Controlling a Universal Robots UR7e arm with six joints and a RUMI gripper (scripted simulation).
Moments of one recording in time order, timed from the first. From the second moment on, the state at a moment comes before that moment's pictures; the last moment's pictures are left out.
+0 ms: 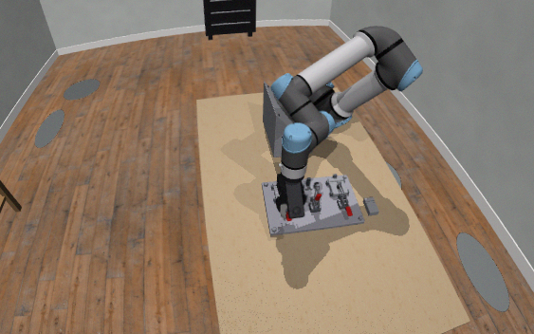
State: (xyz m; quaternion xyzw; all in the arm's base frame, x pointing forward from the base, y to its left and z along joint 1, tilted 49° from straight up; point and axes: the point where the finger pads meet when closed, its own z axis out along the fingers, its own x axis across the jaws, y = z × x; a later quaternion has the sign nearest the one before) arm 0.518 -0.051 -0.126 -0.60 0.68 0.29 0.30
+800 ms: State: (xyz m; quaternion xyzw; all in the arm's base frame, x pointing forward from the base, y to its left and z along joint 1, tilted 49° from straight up) arm 0.498 -0.062 -0.114 -0.60 0.68 0.29 0.30
